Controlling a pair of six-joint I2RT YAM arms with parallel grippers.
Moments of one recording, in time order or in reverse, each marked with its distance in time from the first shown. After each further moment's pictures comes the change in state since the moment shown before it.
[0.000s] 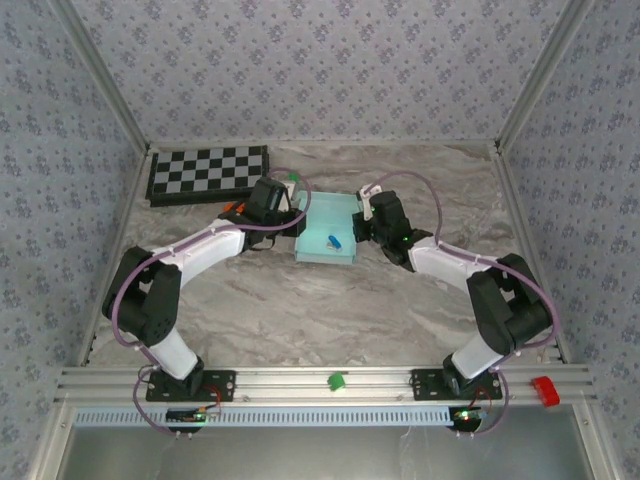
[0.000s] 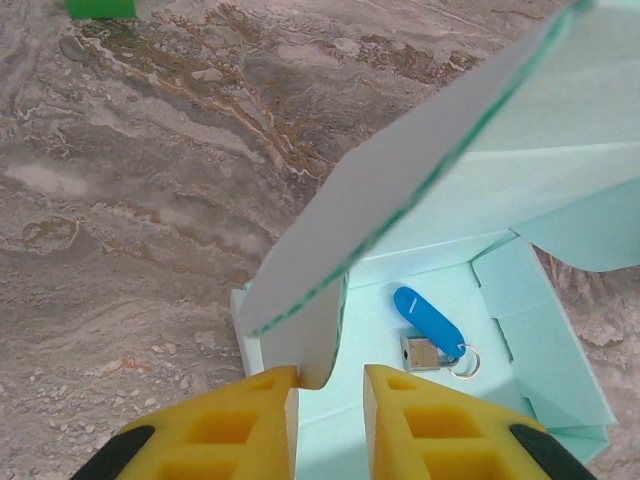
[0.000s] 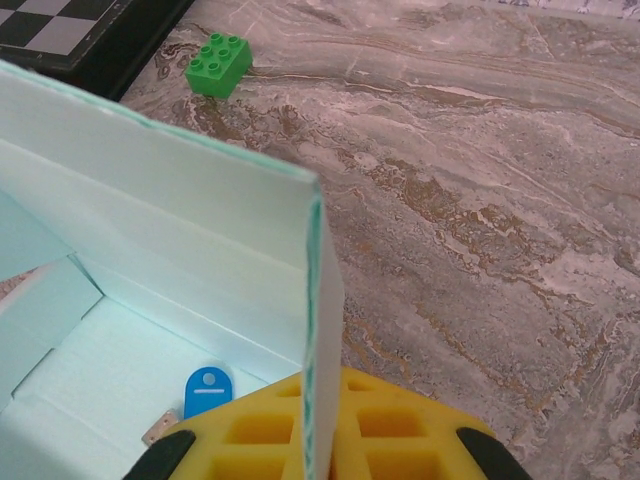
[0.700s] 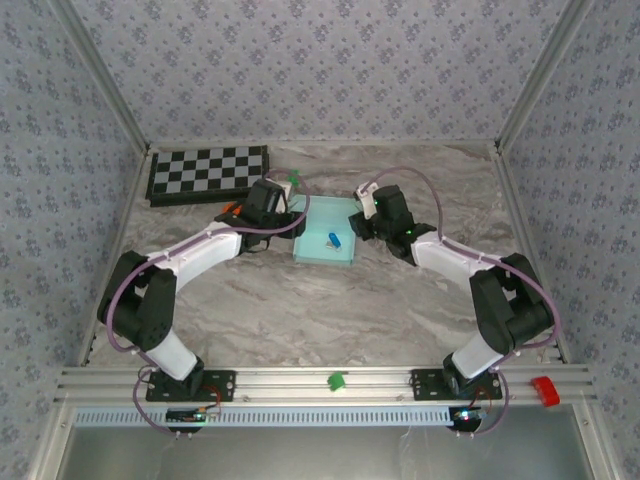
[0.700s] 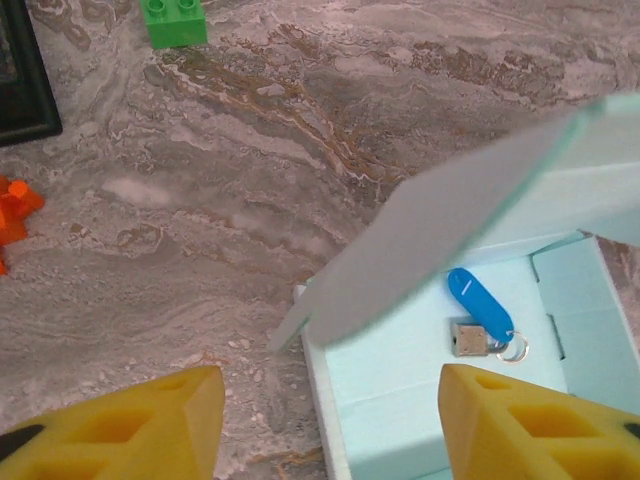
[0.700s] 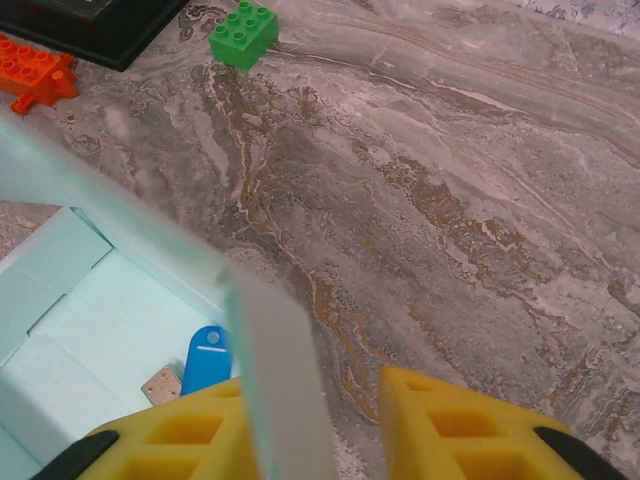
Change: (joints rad) left arm 0.008 -0.035 -0.027 -0.017 -0.093 0.082; right arm -0.035 0.000 0.049 -0.095 -0.076 -0.145
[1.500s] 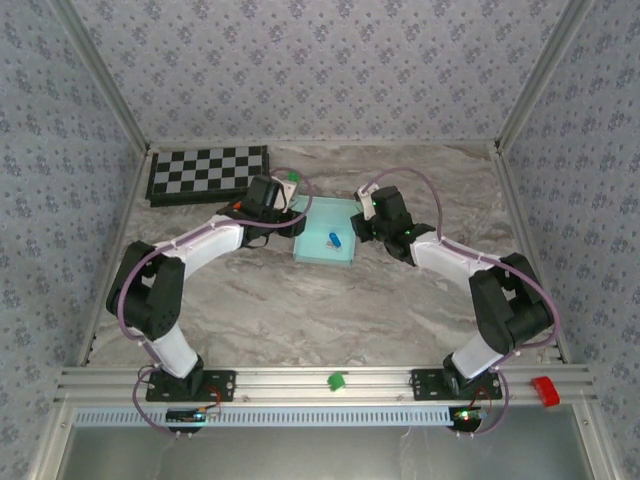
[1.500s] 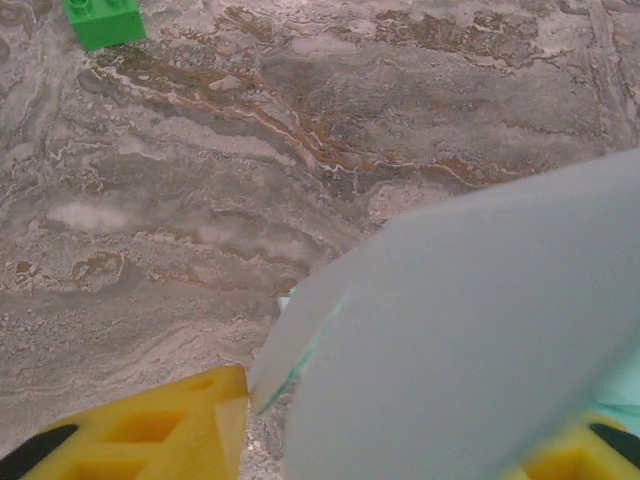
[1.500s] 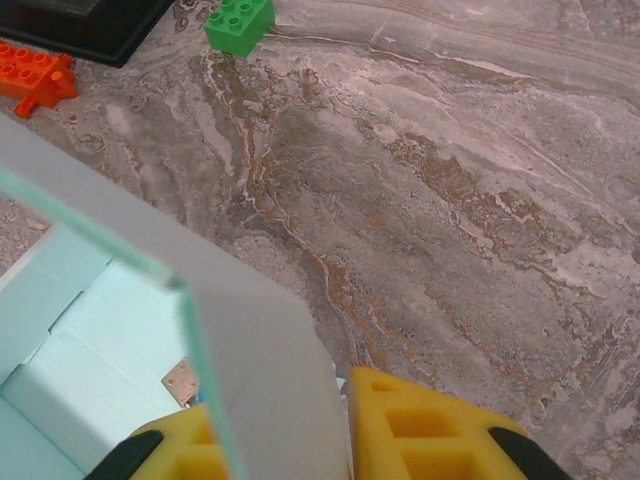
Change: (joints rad) left arm 0.039 0.077 0.047 0.000 0.126 0.113; right arm 0.010 0.002 0.002 -0.027 0.002 0.078
